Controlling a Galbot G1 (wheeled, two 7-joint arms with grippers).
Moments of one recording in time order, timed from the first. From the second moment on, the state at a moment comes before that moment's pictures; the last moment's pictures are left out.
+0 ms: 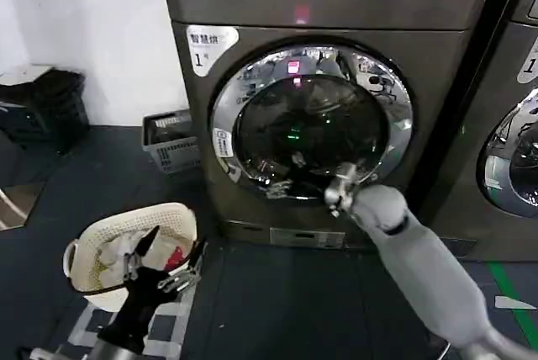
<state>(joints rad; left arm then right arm) 1.69 -1.41 -0.63 -2.41 -0.27 0.09 0.25 -0.41 1.16 -0.03 1.47 0.45 -0.21 -0.58</state>
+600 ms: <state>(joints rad) 1.70 -1.42 -0.63 -2.42 -0.25 0.07 0.24 -0.29 1.30 -0.12 1.27 0.43 -0.18 -0.56</state>
